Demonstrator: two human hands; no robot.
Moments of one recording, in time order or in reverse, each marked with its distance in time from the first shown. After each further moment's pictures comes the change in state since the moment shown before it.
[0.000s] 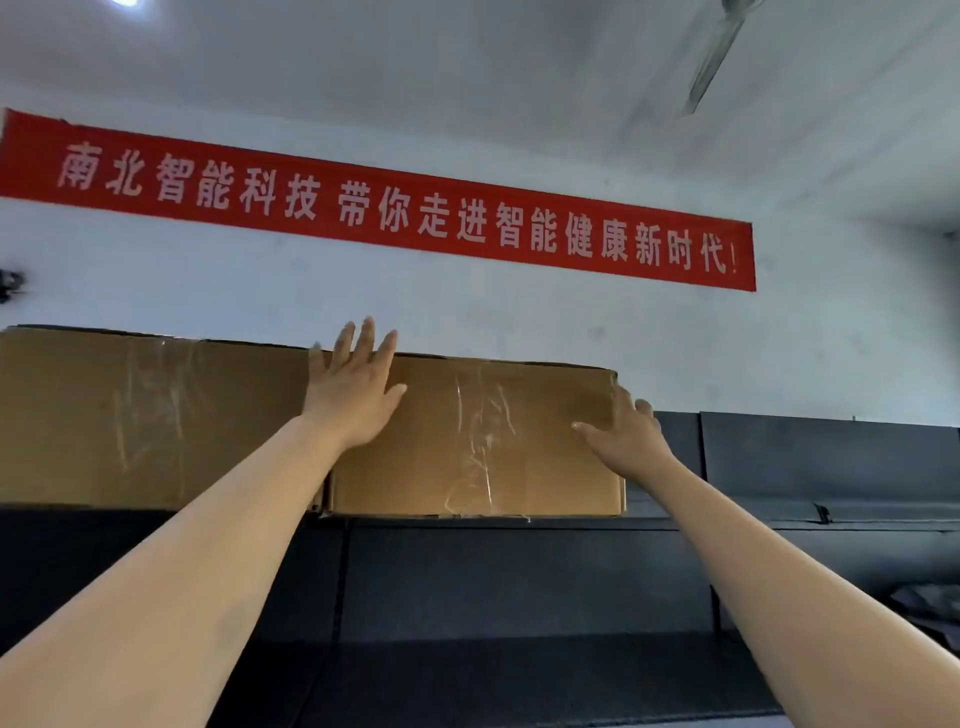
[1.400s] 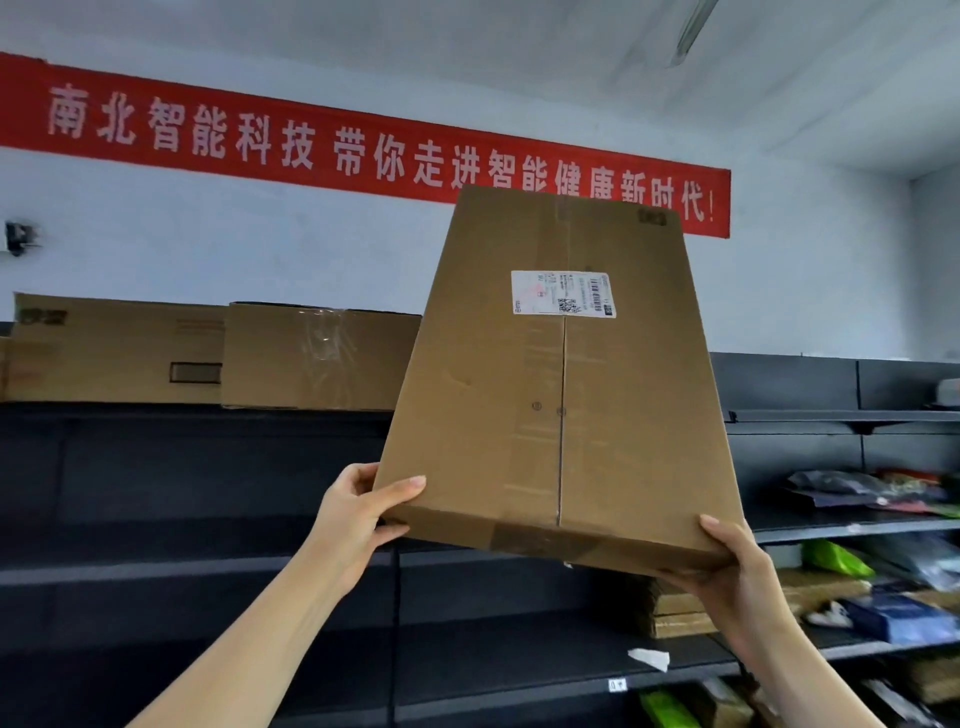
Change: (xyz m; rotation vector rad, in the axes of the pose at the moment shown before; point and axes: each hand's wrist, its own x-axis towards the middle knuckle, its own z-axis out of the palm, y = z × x) left_hand -0.346 -0.064 -0.171 -1.828 -0.334 -0.678; right_hand -0.400 -0.008 -0.080 1.324 0.072 0.381
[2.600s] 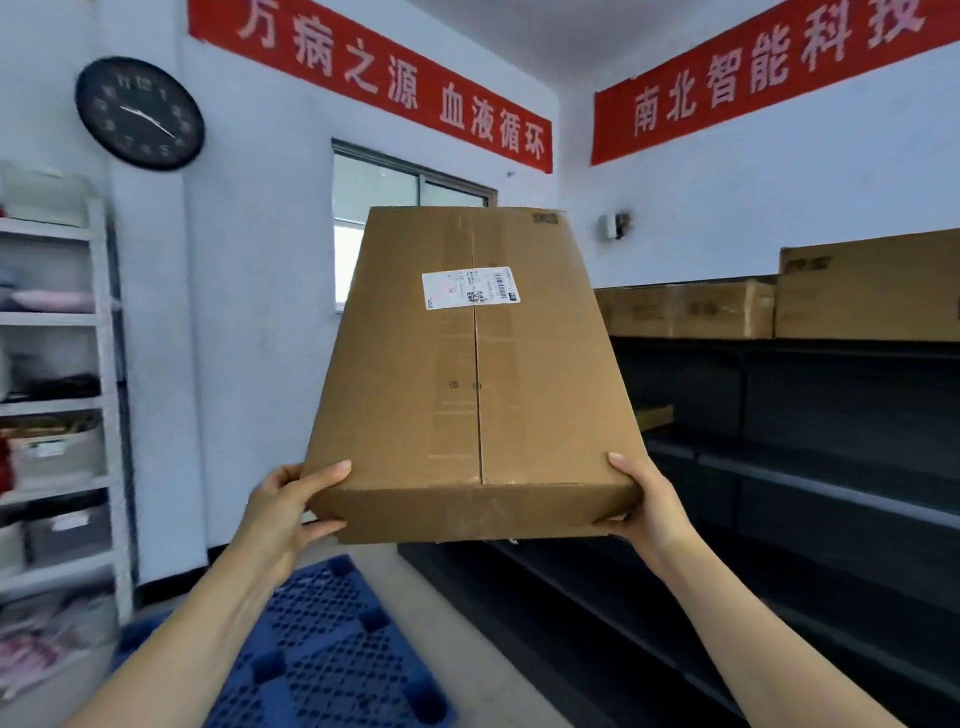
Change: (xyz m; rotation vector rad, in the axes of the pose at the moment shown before) left_hand -0.514 0.336 -0.638 0.293 1.162 0.290; right_hand -0.504 0.287 0.679 0.096 -0.989 0.637
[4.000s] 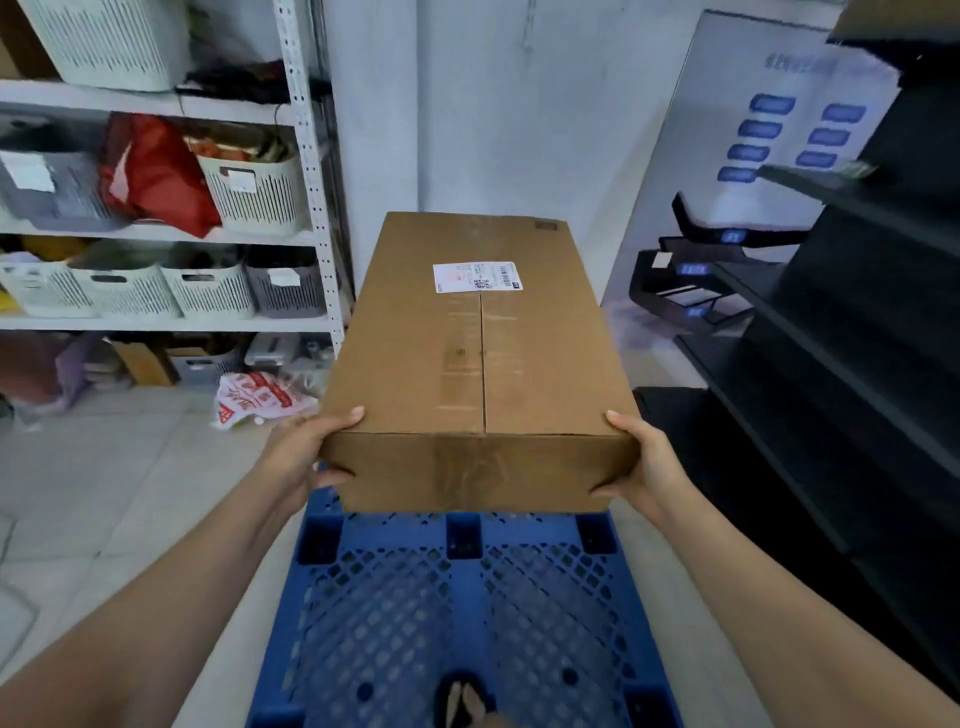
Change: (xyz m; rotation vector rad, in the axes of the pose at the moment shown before) left_hand 0.768 -0.252 -0.502 0.165 0.615 -0.431; right_hand 0.688 0.642 0.581 -0.165 -0.347 0.778
